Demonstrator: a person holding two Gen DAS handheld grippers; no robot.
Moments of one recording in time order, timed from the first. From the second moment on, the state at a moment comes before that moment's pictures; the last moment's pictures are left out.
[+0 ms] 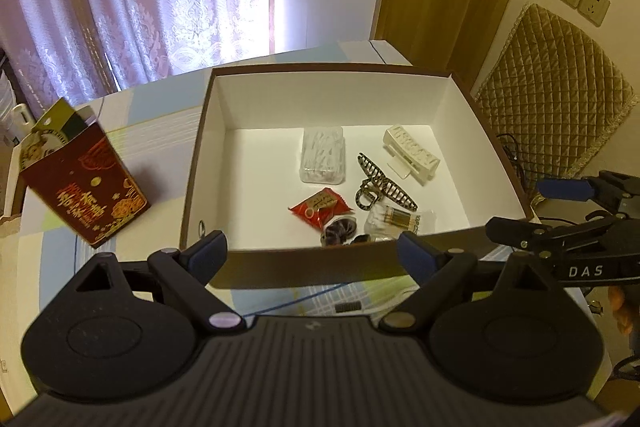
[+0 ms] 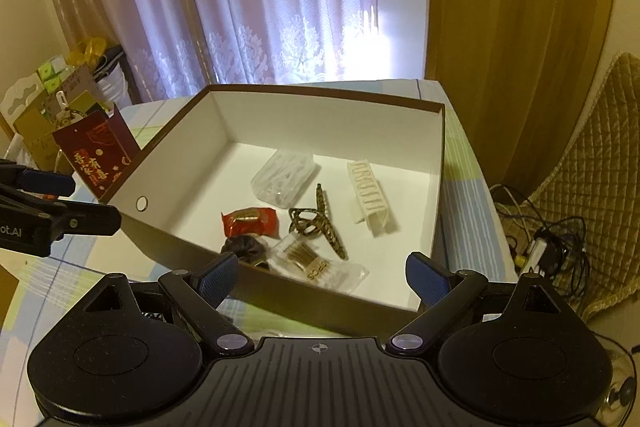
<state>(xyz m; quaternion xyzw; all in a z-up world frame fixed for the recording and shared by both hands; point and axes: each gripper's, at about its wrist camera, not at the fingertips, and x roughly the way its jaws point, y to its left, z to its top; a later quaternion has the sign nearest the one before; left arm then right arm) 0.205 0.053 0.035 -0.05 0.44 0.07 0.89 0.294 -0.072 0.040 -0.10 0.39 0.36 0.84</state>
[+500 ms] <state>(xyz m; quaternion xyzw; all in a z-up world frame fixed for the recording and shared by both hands) 0.141 0.081 -0.011 -0.08 0.46 0.10 0.88 0.265 -0.093 0.002 -0.08 0.42 0.36 0.83</state>
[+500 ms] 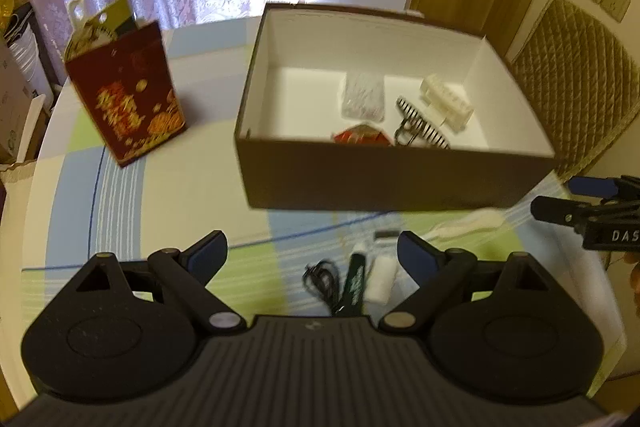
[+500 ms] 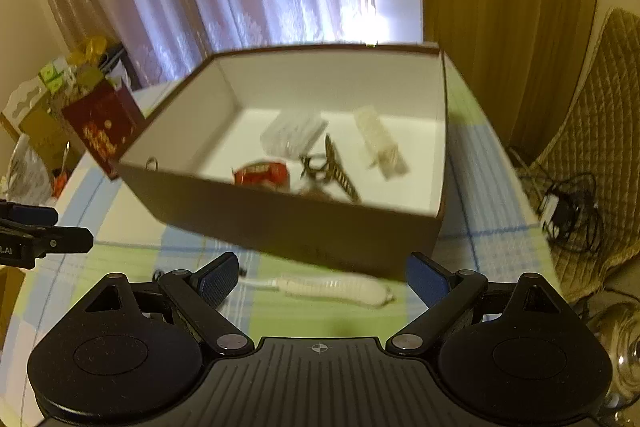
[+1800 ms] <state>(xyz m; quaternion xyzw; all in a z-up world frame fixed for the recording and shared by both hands) 0.126 0.081 -0.128 -0.08 0.52 0.11 0.84 0.255 -0.108 -0.075 -0.11 0.52 0.34 0.78</state>
